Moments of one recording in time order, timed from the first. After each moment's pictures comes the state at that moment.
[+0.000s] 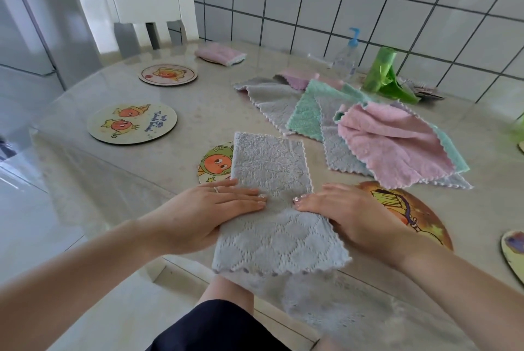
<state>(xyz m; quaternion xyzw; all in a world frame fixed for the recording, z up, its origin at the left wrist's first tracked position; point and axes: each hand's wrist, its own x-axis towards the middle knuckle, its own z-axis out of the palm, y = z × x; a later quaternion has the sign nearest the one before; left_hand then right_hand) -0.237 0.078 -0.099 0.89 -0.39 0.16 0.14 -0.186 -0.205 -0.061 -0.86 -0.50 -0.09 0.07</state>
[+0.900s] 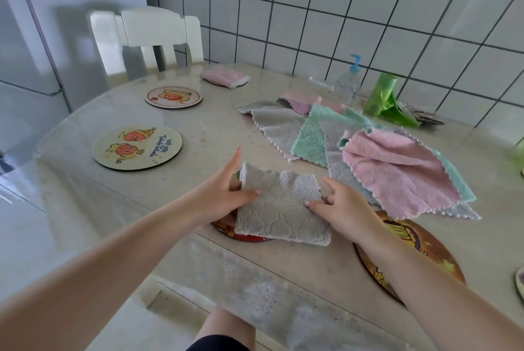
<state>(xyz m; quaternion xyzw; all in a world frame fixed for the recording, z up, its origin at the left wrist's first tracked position) -0.192 0.064 -0.058 0.79 0.02 -0.08 0.61 -0.138 -0.167 -0.058 -0.94 -0.13 0.04 0.31</state>
